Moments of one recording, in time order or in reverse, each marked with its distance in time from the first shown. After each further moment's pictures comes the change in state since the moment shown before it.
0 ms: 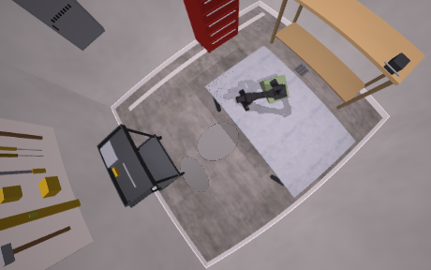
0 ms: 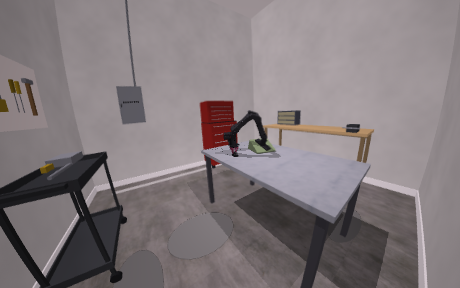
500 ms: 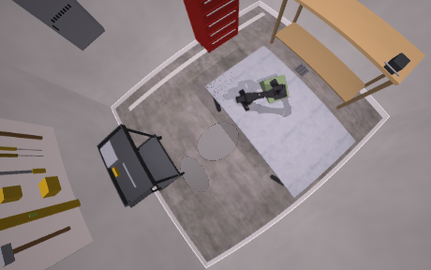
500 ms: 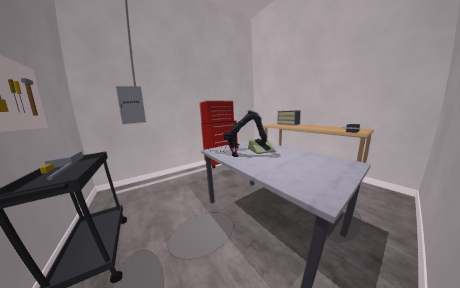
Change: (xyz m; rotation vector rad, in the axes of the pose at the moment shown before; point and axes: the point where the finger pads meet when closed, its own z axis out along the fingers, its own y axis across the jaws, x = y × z) arm 0.000 0.000 0.000 0.000 0.000 0.000
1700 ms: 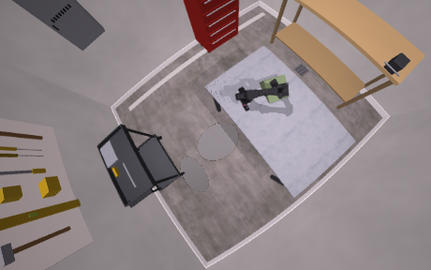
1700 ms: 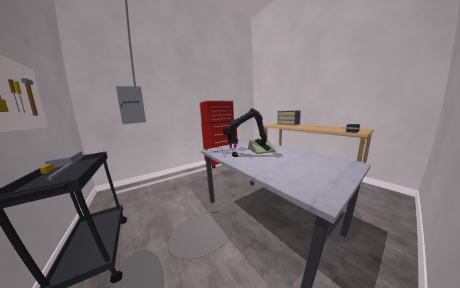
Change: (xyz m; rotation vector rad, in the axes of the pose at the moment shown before) arm -0.002 0.012 -0.052 -0.040 -0.010 -0.011
